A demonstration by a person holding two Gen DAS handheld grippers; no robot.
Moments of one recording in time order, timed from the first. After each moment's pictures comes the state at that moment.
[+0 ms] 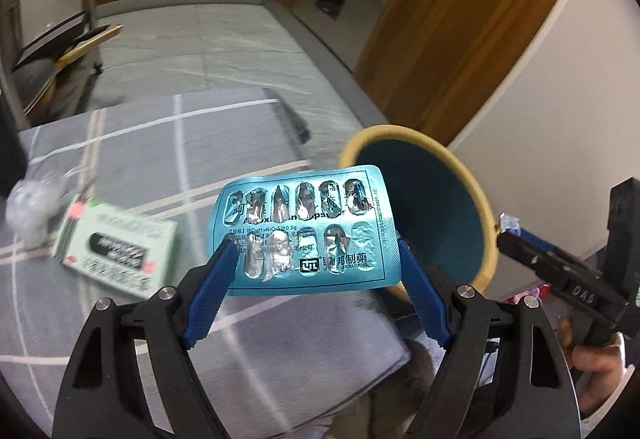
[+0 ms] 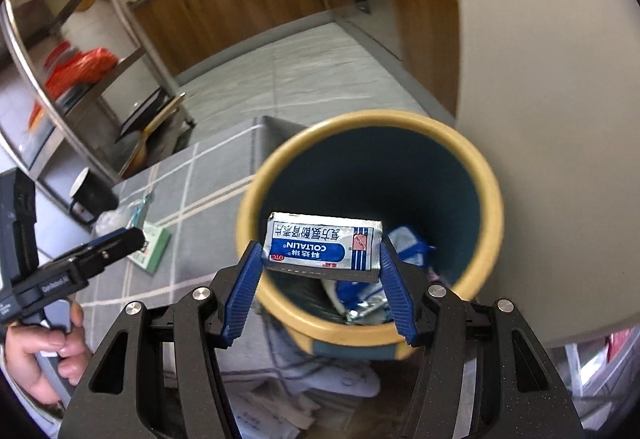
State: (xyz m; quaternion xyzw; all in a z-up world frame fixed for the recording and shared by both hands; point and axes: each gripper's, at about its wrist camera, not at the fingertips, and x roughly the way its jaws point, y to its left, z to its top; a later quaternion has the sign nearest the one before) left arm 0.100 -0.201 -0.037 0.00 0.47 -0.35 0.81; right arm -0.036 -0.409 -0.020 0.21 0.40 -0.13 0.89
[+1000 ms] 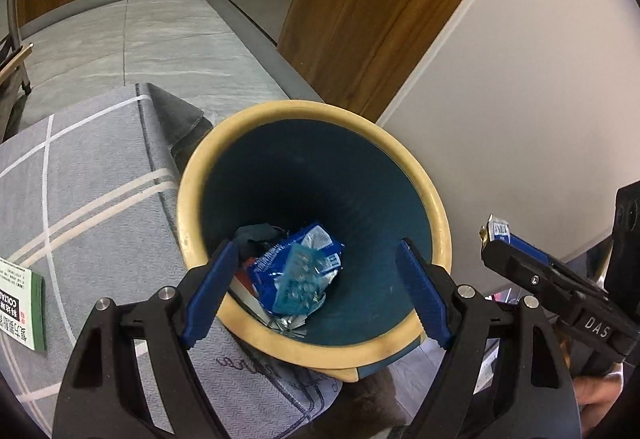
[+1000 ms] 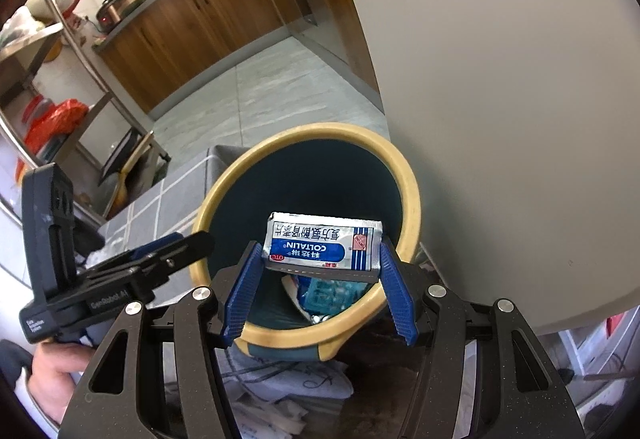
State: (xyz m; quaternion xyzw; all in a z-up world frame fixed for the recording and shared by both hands) left arm 0.086 -0.320 -0.058 0.03 0.48 -0.42 0.77; right arm -0.068 -0.457 -0.024 0.26 0.37 -0.17 0.87
